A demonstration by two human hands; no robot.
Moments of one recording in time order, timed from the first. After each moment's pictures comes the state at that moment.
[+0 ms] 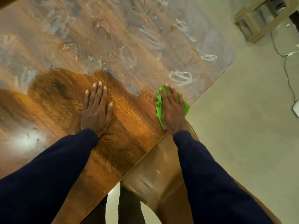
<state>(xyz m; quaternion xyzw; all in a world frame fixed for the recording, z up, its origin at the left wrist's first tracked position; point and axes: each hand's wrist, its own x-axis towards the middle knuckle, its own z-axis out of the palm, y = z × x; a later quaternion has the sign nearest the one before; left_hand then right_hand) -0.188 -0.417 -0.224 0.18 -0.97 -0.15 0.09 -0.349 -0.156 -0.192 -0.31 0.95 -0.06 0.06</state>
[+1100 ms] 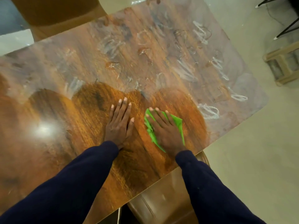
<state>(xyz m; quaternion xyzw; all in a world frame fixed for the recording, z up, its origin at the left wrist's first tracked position) -0.184 -0.429 -0.215 0.25 -0.95 -0.17 0.12 -0.337 -0.244 -0.189 -0.58 0.81 -0.03 0.09</state>
